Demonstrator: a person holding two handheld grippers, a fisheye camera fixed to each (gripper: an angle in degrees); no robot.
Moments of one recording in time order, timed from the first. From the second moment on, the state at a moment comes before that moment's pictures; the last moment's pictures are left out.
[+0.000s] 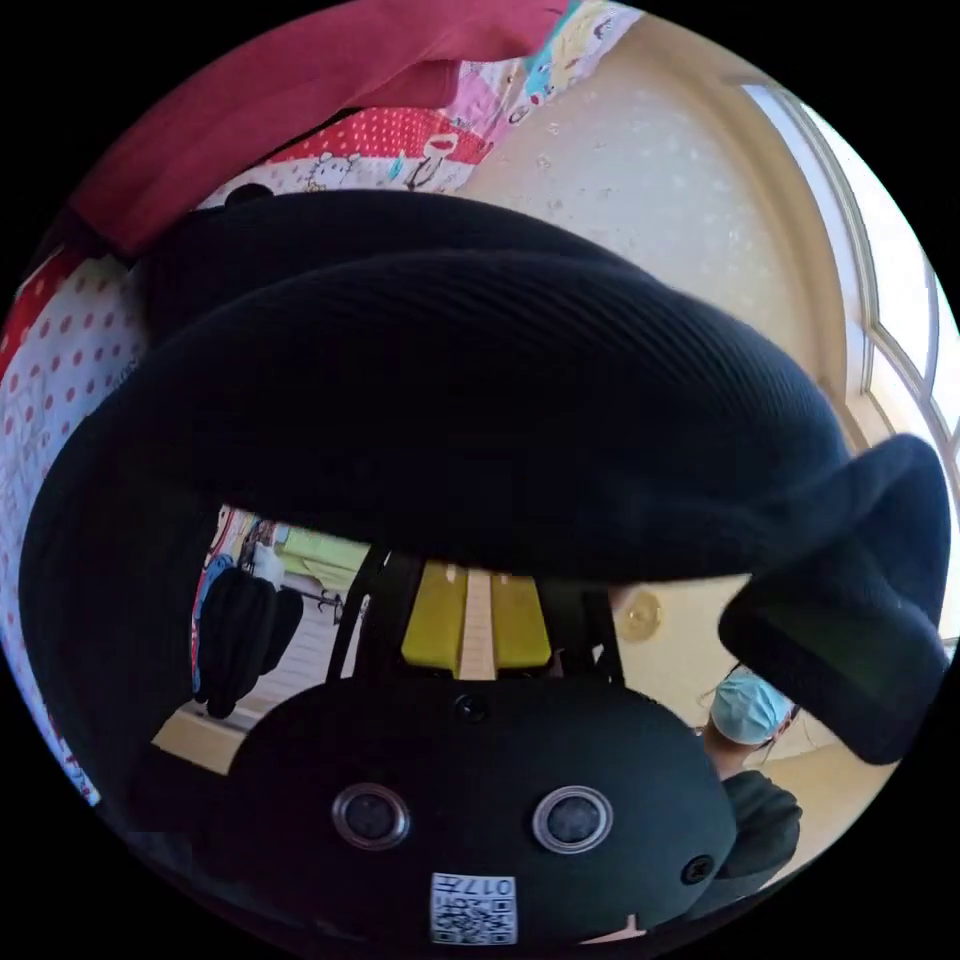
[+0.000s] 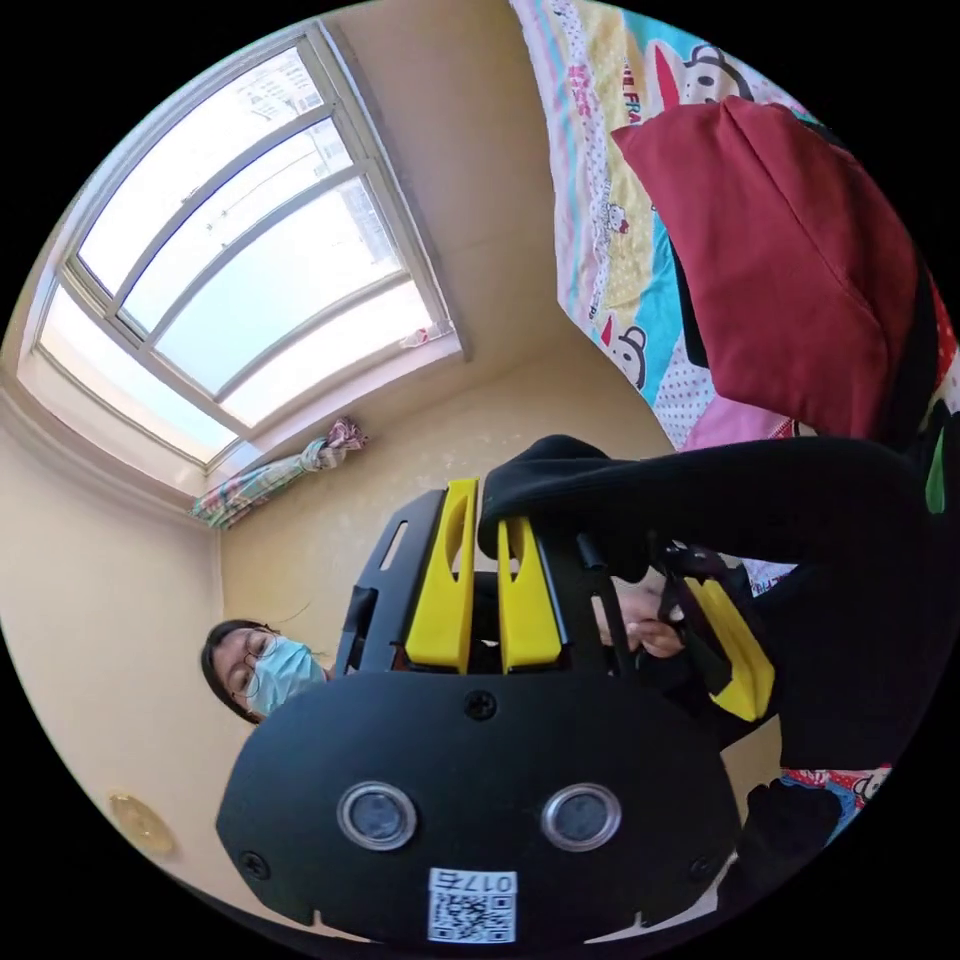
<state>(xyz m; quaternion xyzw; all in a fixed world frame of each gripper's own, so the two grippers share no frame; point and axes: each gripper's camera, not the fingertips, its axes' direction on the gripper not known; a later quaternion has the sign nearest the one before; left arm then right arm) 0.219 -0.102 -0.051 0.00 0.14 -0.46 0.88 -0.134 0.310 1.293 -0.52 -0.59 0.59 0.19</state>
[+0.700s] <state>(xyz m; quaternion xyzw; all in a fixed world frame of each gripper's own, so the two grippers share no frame) 0.196 0.075 -0.032 0.00 -0.17 -0.50 0.85 -0.015 0.441 1.155 -0.95 -0.27 0.10 0.13</state>
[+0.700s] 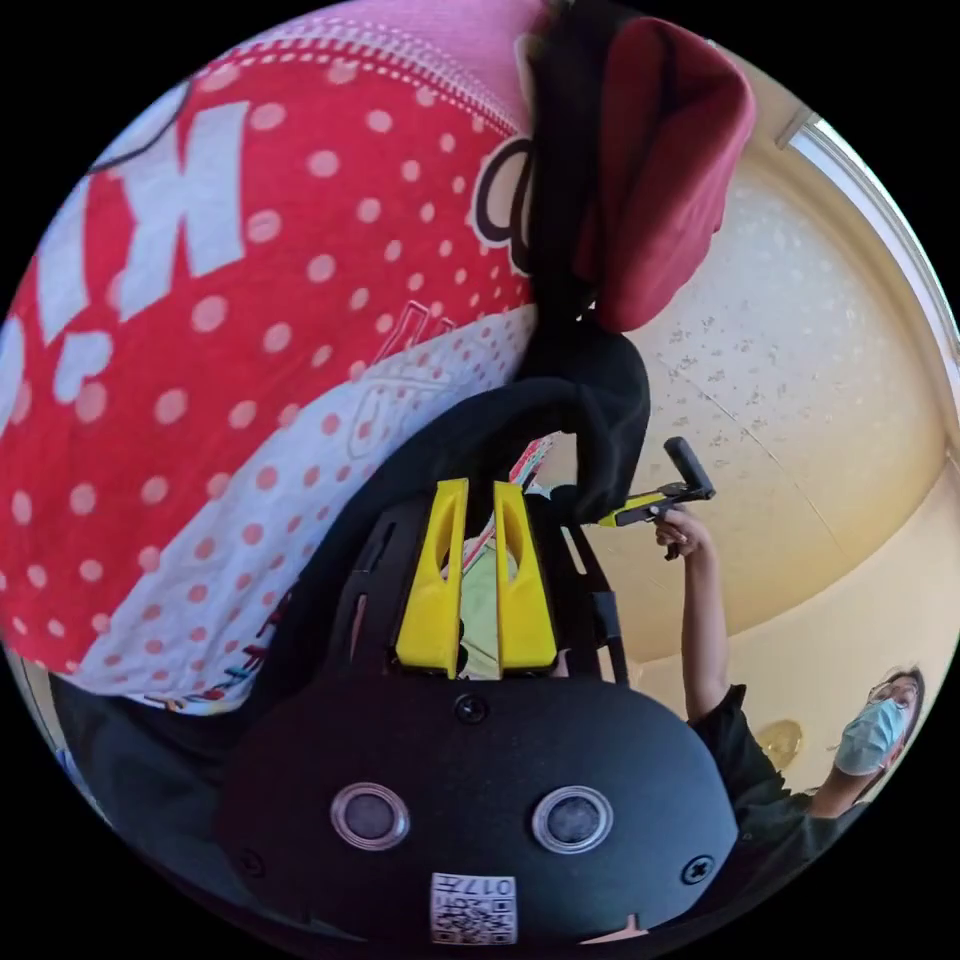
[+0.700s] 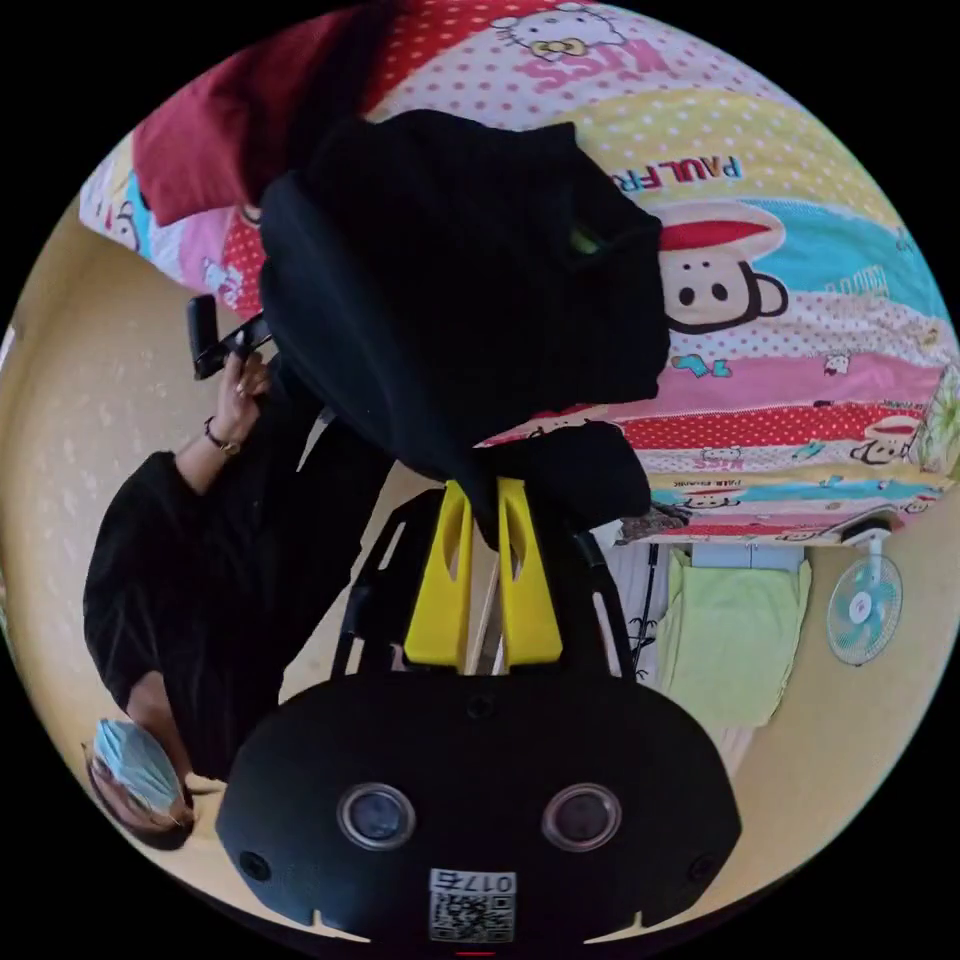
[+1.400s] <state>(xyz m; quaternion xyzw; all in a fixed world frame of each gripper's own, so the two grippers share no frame) 0.260 0.096 0.050 -0.16 -0.29 -0.25 0.91 0.000 0.329 0.764 -0.63 -0.20 0.57 0.49</state>
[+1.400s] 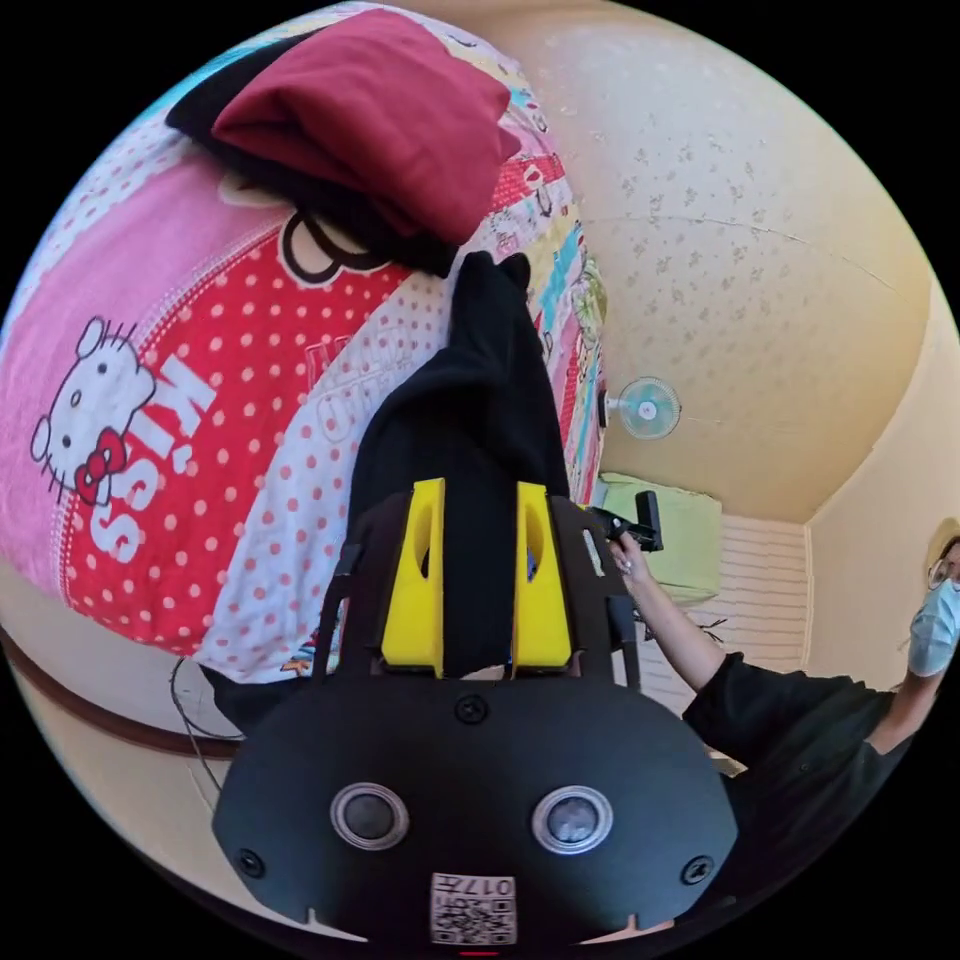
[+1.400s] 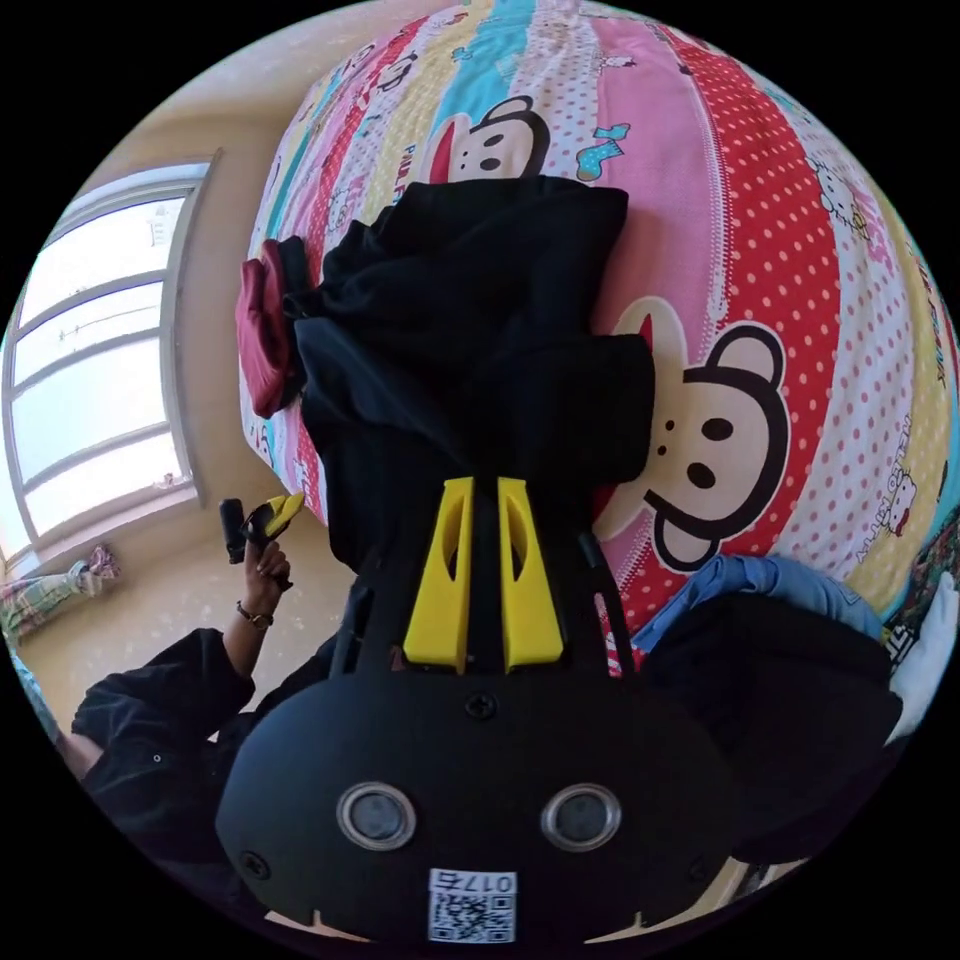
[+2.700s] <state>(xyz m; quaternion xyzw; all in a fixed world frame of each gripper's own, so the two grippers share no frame) 0.136 0.002 0.126 -0.19 -0.40 -0.06 0.90 0.155 0.128 0.775 -0.32 0.07 0.78 0.54</state>
